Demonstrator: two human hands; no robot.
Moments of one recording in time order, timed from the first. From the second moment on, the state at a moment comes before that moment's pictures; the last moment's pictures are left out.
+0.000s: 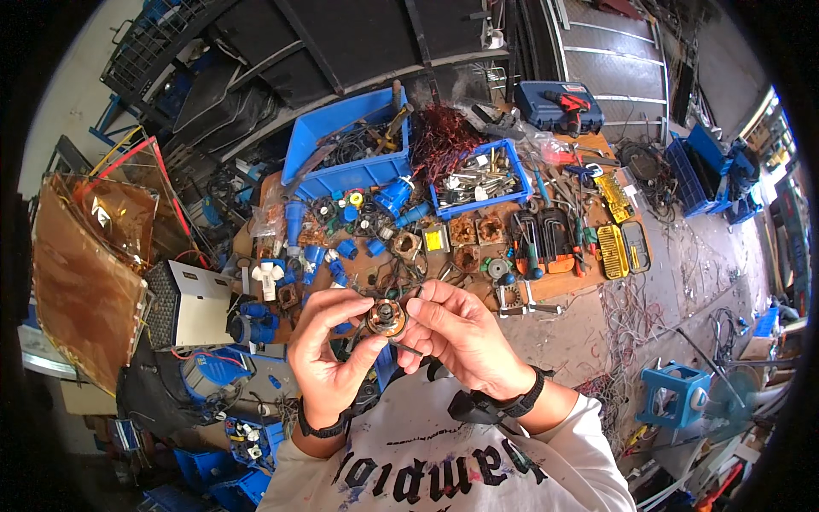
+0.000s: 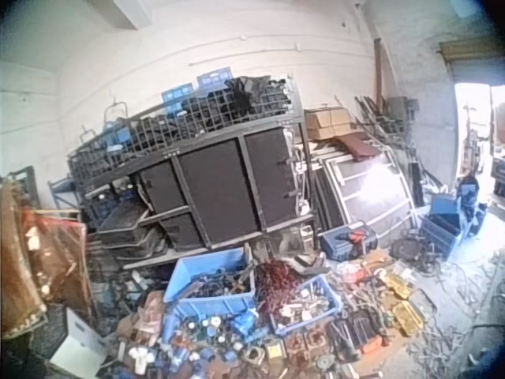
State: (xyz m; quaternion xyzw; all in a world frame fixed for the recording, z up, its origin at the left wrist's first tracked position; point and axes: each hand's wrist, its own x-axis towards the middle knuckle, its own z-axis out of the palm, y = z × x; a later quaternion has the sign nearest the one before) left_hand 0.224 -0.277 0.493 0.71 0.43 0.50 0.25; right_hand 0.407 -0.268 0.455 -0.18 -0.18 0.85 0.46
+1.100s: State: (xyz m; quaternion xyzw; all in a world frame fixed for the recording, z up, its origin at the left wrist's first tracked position) left_hand 0.225 -0.274 0.491 0.68 0.46 0.51 0.24; right_hand 0.396 -0.276 0.451 -0.37 -0.48 0.50 0.62
